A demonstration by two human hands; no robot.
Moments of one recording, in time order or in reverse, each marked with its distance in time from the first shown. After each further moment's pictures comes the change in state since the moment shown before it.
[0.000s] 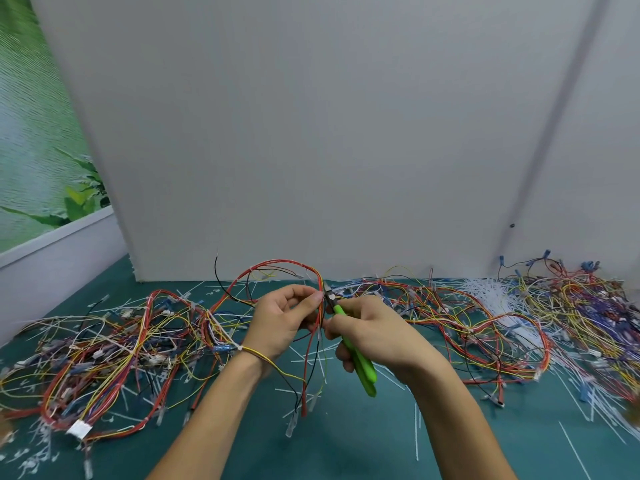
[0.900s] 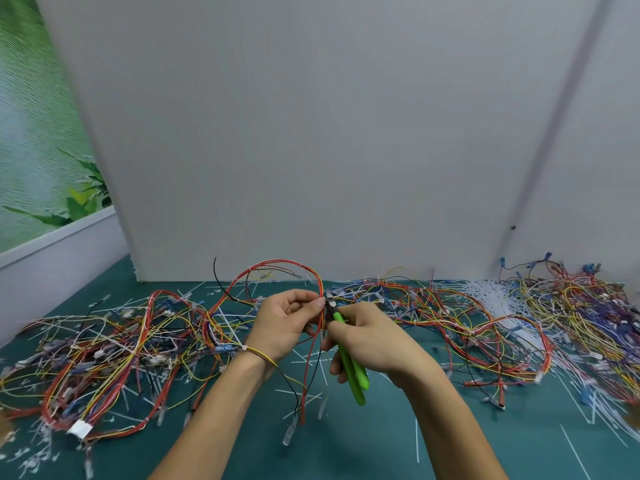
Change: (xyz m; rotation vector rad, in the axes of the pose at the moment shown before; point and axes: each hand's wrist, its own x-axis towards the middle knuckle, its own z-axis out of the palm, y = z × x) left_hand -0.001 0.000 0.002 0.126 0.035 -0.046; right_hand -0.001 -0.002 0.008 -0.049 -0.046 0.036
